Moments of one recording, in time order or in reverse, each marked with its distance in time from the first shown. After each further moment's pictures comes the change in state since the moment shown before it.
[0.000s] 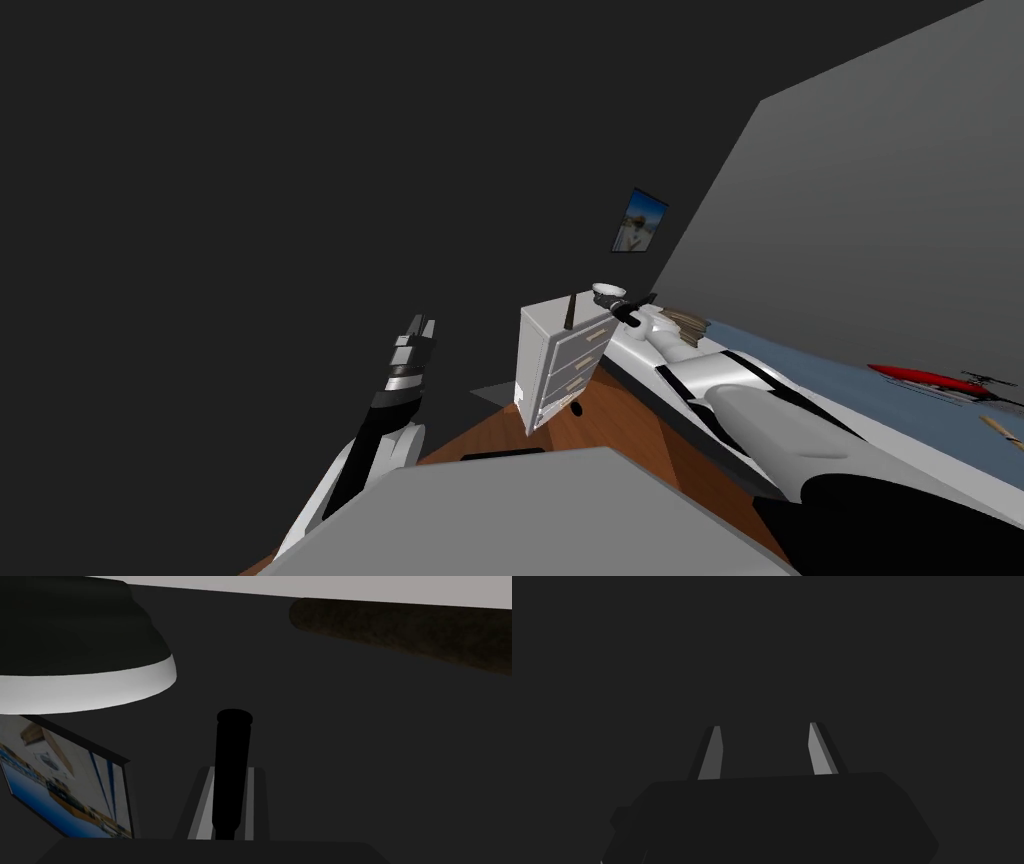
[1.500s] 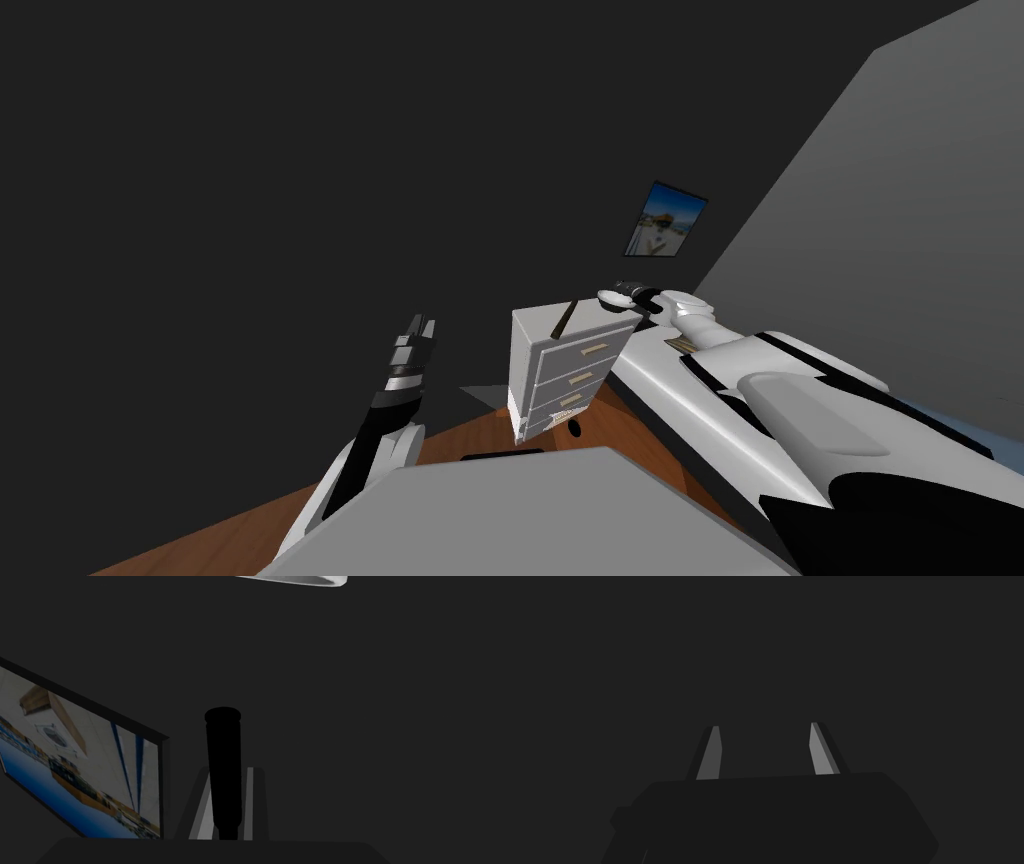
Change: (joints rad) left arm 0.000 0.000 0.000 0.000 0.000 0.000 0.000; right arm -0.116 -0.186 0.183 0.030 0.056 0.082 -0.226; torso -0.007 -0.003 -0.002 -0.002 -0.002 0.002
